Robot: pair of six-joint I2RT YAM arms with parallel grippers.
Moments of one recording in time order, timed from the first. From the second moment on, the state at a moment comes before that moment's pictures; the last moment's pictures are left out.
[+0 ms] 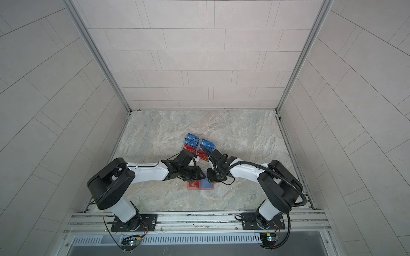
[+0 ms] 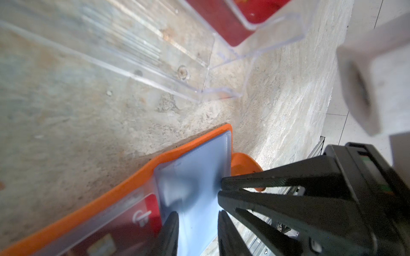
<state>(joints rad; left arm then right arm) -0.79 1.66 0.73 -0.02 0.45 -0.85 0.71 1.56 0.78 -0.40 -0.27 0.65</state>
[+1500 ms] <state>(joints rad) -0.79 1.68 0.51 0.46 0.52 -1.14 0.71 1.56 0.78 -0.38 -0.27 0.66</state>
